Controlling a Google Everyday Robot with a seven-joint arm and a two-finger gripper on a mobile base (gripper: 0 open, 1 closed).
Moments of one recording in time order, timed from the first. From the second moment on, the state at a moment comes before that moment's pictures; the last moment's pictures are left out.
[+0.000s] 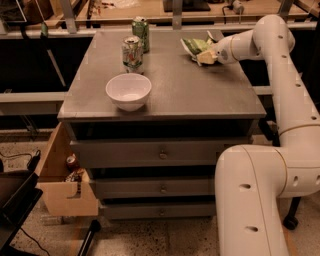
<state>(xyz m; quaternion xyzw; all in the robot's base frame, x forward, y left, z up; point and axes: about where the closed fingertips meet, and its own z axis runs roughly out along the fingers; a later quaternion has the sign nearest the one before) 0.878 -0.177 0.844 -0.36 0.79 0.16 0.47</state>
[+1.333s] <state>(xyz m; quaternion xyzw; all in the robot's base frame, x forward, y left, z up) 0.877 -0.180 0.864 -0.36 0.80 0.13 0.47</state>
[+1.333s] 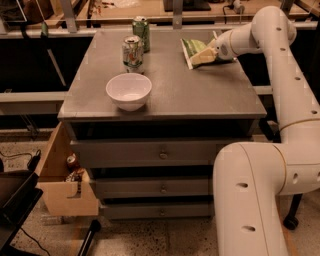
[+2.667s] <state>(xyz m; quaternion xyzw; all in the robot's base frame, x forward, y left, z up) 0.875 -0.188 0.894 -0.37 0.81 0.07 0.45</state>
